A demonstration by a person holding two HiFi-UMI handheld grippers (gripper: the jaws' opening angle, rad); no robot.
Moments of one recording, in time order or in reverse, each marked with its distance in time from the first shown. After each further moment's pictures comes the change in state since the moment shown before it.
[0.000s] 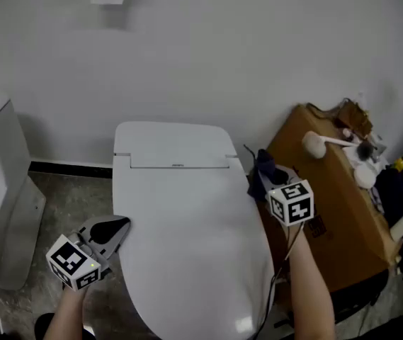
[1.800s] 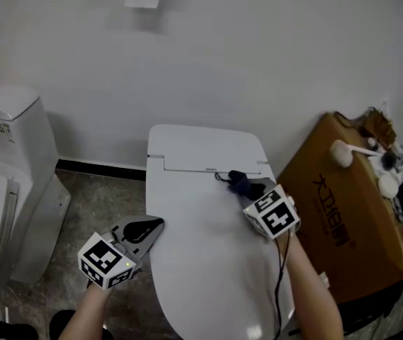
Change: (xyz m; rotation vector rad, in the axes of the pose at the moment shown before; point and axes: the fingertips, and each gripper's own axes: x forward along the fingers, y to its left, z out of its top) left arm 0.005 0.000 -0.002 0.029 0.040 0.017; right arm 0.037 0.156 0.022 -0.226 0.186 0.288
